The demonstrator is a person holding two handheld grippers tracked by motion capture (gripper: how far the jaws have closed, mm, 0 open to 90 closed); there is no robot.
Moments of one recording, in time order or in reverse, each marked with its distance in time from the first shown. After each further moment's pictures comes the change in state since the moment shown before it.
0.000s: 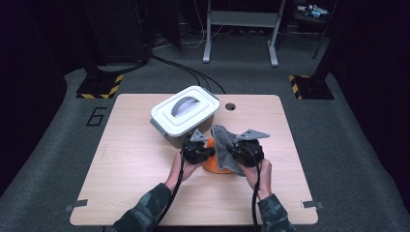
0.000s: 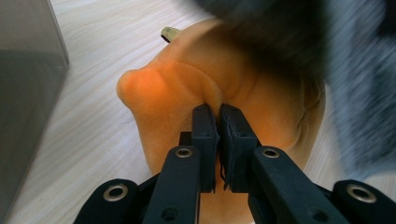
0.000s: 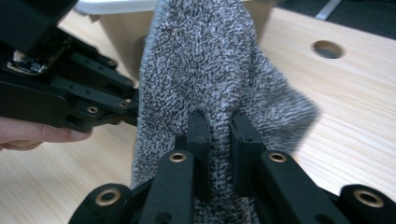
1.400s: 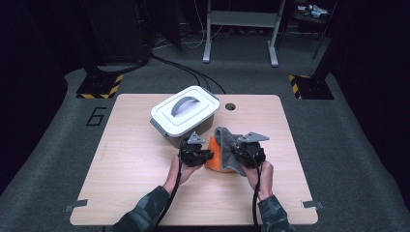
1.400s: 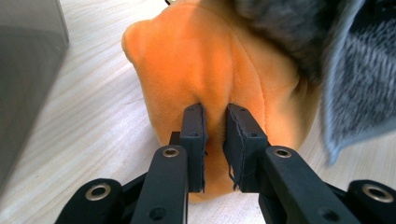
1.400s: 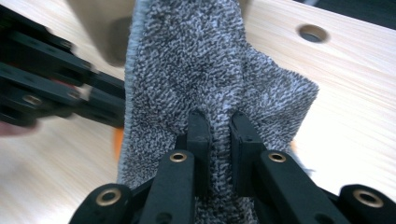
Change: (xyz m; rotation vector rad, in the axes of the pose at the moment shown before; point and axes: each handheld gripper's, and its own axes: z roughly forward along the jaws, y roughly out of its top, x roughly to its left) left arm 0.003 -0.013 0.000 0.011 -0.005 -0.044; right arm -0.013 -0.016 0.007 0.023 -0.079 -0.001
